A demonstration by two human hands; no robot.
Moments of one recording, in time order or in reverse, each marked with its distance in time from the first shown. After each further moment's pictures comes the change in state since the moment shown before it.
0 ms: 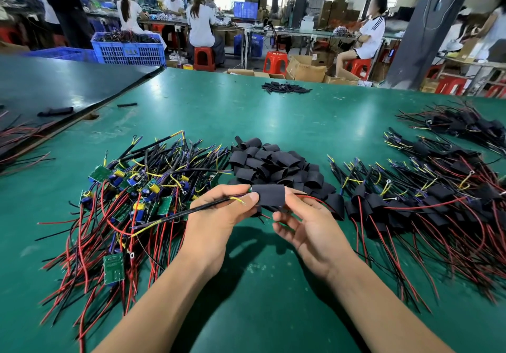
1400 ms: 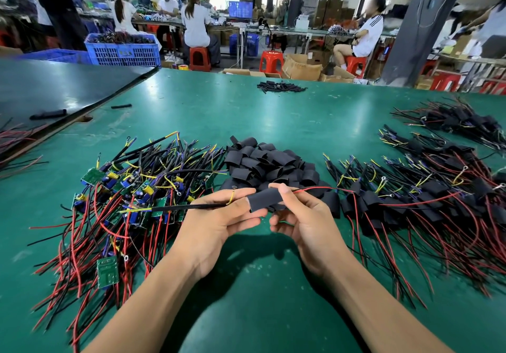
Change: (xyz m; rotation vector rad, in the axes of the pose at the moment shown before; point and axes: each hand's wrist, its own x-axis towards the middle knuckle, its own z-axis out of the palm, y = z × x) left_hand -0.001 0.005 -0.003 -0.037 -0.132 -0.198; right_hand 0.003 0.004 -0.007 -0.167 -0.094 -0.186
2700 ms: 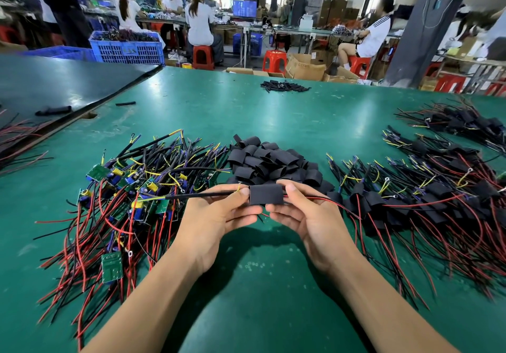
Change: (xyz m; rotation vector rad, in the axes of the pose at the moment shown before) left_hand 0.002 0.006 -0.001 0.045 0.110 -0.002; right_hand 0.006 -0.002 -0.005 0.056 0.047 0.012
